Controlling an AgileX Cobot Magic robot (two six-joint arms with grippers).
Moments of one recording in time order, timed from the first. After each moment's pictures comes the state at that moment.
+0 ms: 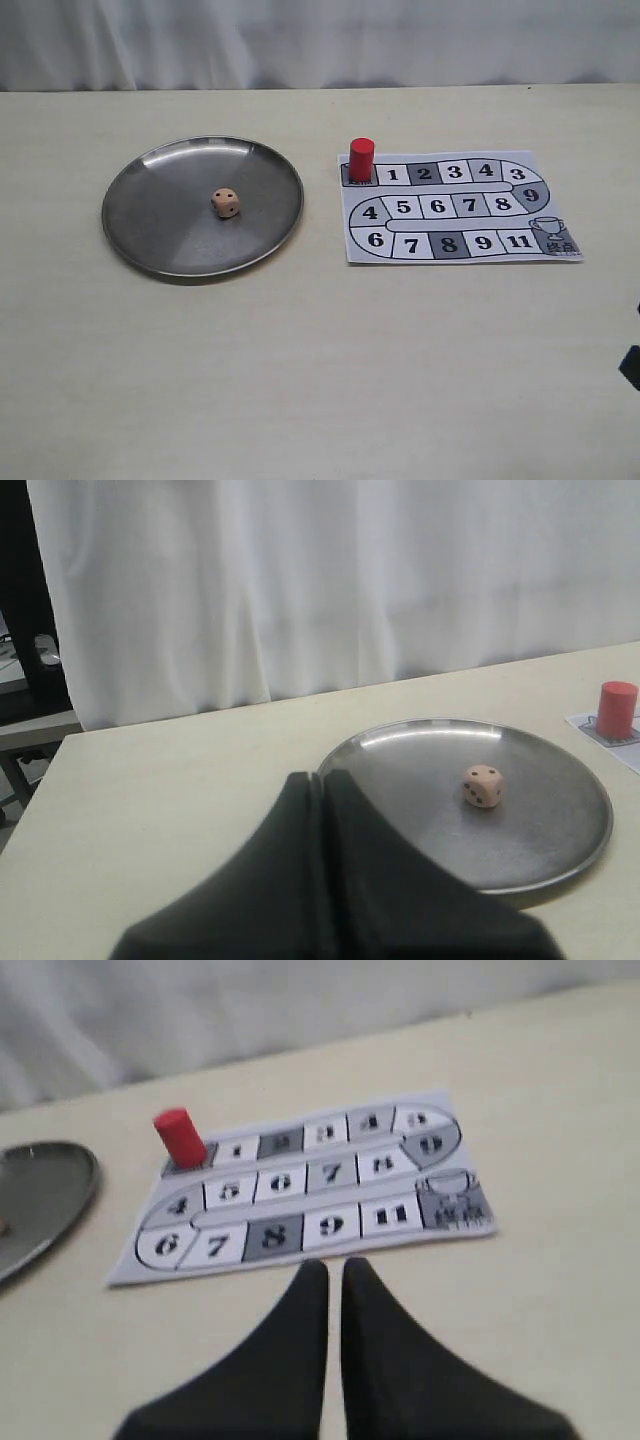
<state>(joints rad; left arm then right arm) 0.00 0.00 0.00 0.14 0.18 -0.10 0.06 0.43 -0.02 0.23 0.03 0.02</state>
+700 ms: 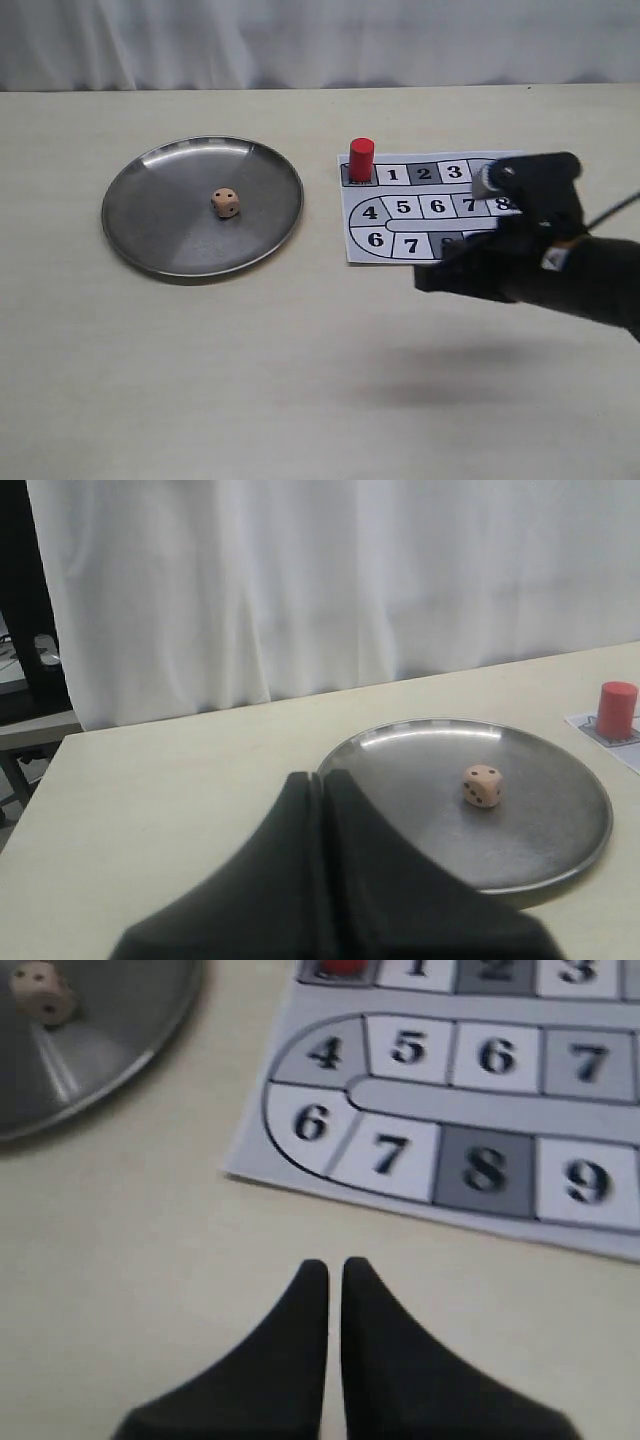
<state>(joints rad) 0.00 0.00 0.00 0.14 0.18 -0.10 0.43 1.42 -0.49 0.23 -0.11 0.01</state>
